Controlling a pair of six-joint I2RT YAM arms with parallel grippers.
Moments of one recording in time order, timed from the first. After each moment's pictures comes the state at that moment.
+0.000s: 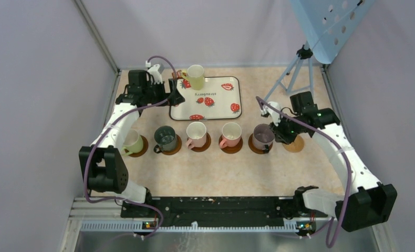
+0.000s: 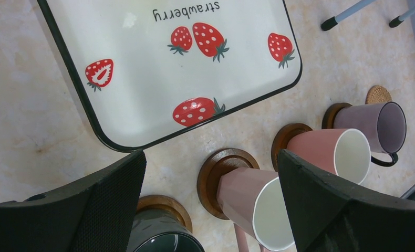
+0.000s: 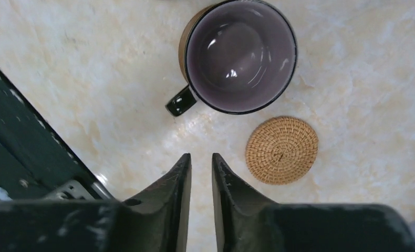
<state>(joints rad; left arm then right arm) -0.07 1.51 1.25 -0.39 0.51 -0.18 0.25 1.15 1.12 -1.05 -0.33 -0.67</state>
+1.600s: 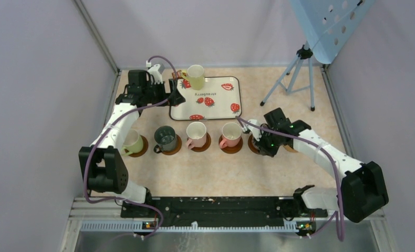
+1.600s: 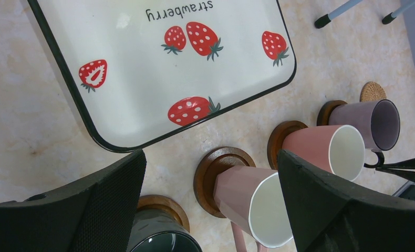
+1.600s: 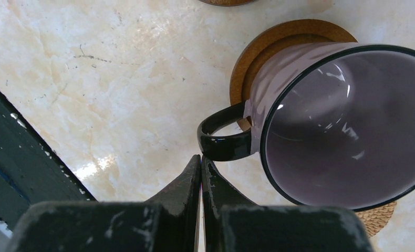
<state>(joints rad) -0.07 1.50 1.26 -0.40 0.53 -0.18 0.48 1.24 0.85 -0.79 -0.27 -0.55</state>
